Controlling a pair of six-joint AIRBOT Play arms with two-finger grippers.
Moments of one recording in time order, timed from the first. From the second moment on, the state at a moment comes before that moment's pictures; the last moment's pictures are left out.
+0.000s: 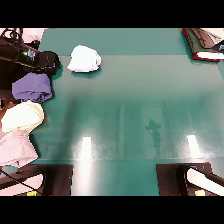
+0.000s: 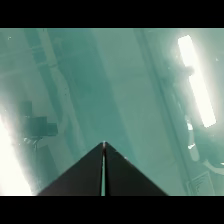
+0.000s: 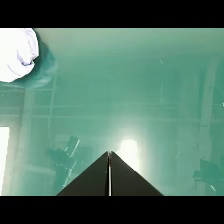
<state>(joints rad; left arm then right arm) -0.06 -1.29 1.64 1.12 -1.38 -1.39 -0.32 -1.19 1.74 -1.00 1.46 1.55</state>
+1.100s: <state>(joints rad) -0.06 -1.30 1.64 1.12 -1.21 -1.37 -0.32 -1.19 1.74 -0.99 1.45 1.55</state>
